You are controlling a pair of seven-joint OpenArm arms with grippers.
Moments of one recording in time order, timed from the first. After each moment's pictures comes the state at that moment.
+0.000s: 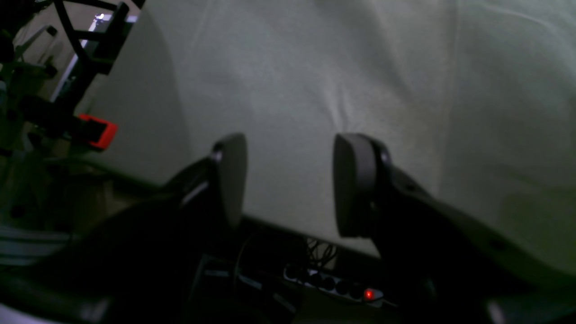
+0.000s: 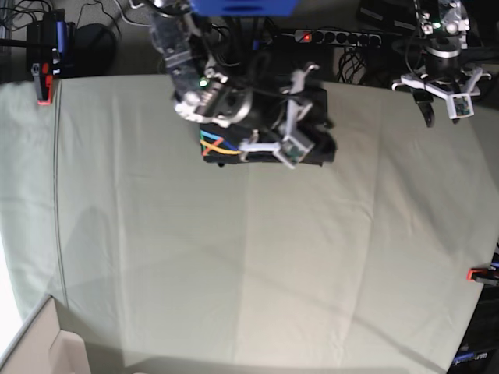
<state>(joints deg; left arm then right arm) 35.5 -8.7 -18.5 96.0 -6.2 -0.2 4.9 -14.1 -8.6 -18.1 93.5 1.8 39.4 -34.8</state>
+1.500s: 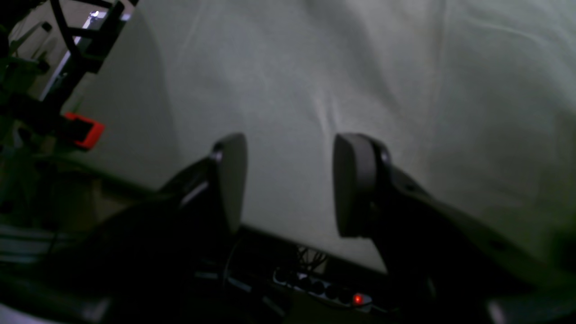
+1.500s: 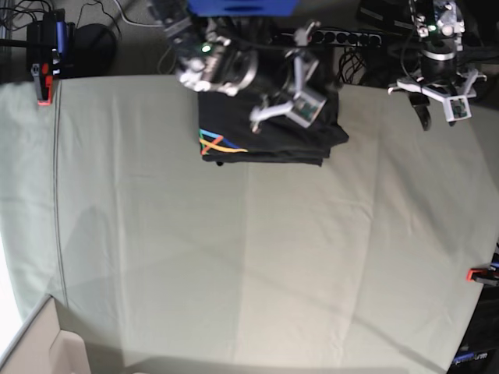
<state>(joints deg) 34.3 -7.0 -18.5 96.0 -6.2 -0.1 4.9 -19.2 -3.4 -25.3 99.8 2.1 39.4 -34.9</state>
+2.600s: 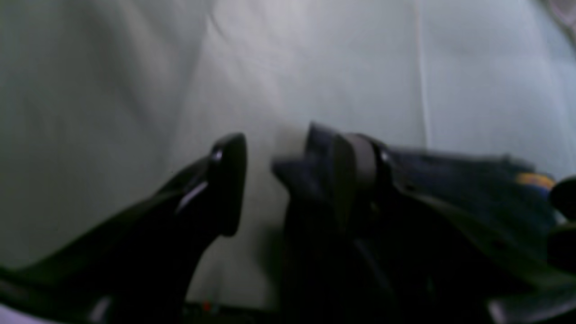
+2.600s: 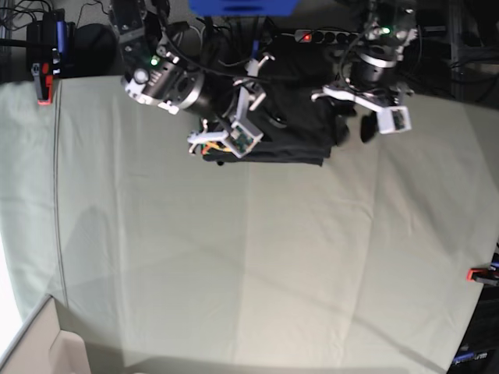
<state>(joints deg) 32.0 -6.5 2.7 99.4 -22.0 0.3 5.6 -21.0 -0.9 -12.8 105.3 2.1 39.5 -34.6</state>
